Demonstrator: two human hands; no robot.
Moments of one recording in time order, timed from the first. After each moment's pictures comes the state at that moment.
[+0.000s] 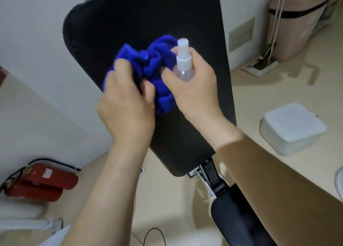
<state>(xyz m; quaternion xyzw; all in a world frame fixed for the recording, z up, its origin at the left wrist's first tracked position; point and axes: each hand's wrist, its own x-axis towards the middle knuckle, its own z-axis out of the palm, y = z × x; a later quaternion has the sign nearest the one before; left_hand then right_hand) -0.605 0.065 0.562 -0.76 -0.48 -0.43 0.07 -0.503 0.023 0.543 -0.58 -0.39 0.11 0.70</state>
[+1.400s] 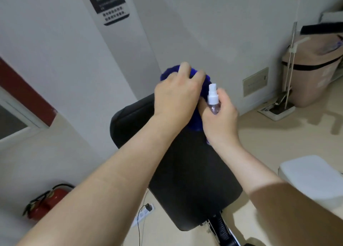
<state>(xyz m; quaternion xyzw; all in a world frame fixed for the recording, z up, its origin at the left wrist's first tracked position) -0.487 0.098 0.688 -0.87 -0.30 -0.27 0.29 -0.416 0.047 0.611 -0.60 -0.33 0.11 0.72</state>
